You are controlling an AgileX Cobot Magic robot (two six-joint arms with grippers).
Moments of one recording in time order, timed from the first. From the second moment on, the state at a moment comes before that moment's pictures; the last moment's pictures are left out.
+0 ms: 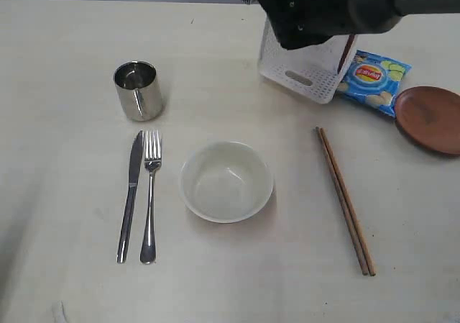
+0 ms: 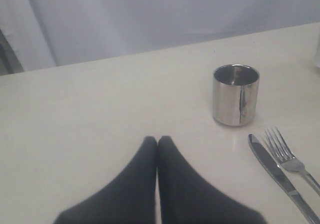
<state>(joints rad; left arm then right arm) -0.17 0.00 0.00 0.06 0.32 0.04 0.65 1.97 -1.31 -1.73 0.92 0.61</state>
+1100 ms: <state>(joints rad) -0.17 0.00 0.00 0.06 0.32 0.04 0.78 1.92 -1.38 -1.73 0.96 0.70</state>
